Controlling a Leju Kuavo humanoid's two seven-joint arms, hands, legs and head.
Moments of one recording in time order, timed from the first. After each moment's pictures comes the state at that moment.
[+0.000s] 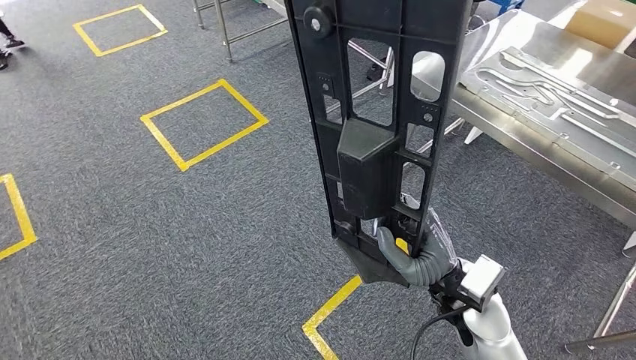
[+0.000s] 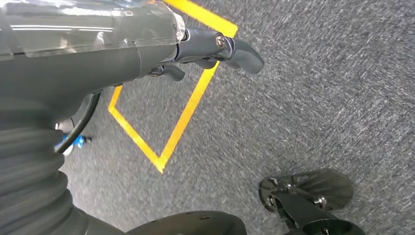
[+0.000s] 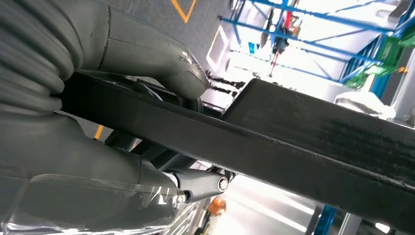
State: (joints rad) left arm -0.09 -0.18 0.93 -0.20 -1.33 0.24 -0.04; right arm -0.06 -0.15 0.14 -1.89 0.05 0.30 -0.43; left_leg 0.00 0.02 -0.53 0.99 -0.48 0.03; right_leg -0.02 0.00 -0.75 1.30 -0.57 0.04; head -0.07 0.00
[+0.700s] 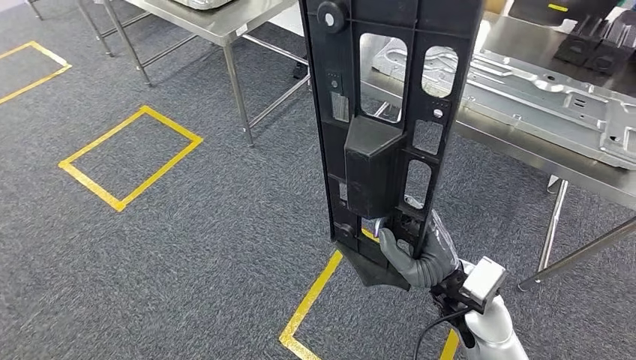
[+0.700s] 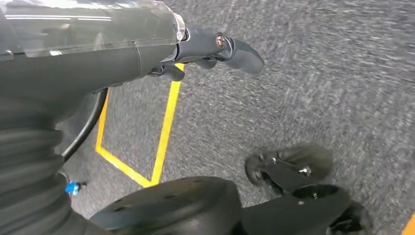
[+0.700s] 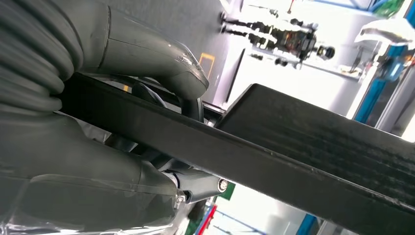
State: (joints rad) left arm -0.10 -0.18 0.93 -0.20 -1.33 0.23 -0.03; right arm -0.06 -0.14 0.14 -1.89 0.05 0.30 -0.44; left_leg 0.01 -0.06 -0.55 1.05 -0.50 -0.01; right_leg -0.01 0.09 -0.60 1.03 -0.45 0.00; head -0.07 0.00
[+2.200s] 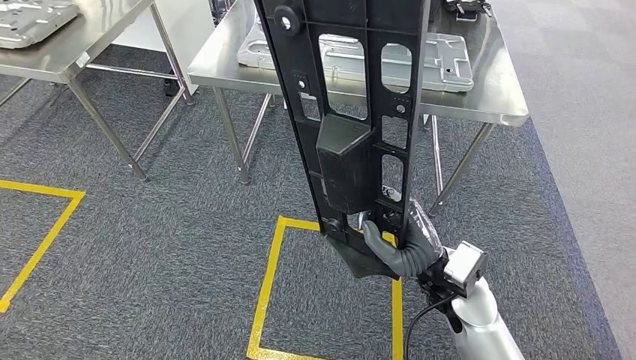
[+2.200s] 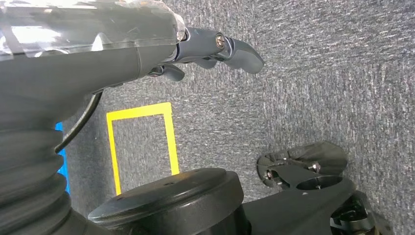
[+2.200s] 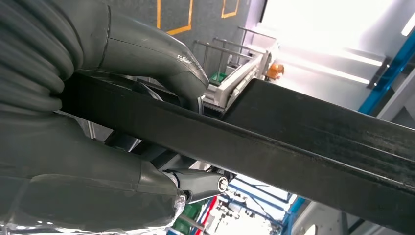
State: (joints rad) left arm -0.09 -0.21 0.93 -0.20 -1.33 0.24 -0.01; right arm -0.14 -0.14 0.20 -1.83 0.05 0.31 -0.42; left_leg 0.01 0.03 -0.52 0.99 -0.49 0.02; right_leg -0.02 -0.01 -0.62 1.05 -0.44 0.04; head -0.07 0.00
